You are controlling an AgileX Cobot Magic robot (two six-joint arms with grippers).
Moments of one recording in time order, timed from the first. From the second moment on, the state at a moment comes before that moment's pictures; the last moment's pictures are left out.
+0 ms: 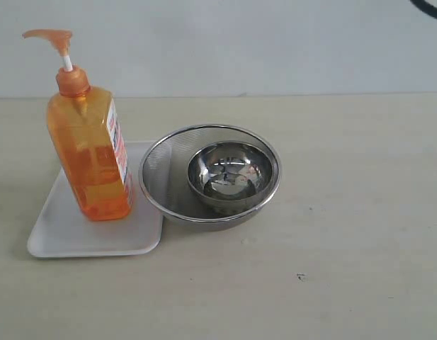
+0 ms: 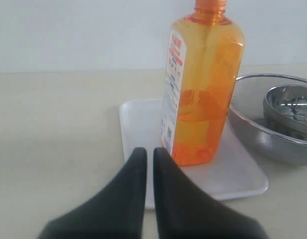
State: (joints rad) left arm -0.10 0.00 0.00 -0.08 0.29 0.04; right arm 0.94 1.30 -1.36 1.72 -1.04 -2.06
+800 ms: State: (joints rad) left arm -0.10 0.00 0.00 -0.08 0.29 0.04; right arm 0.94 1.05 -1.11 1.70 -1.05 -2.00
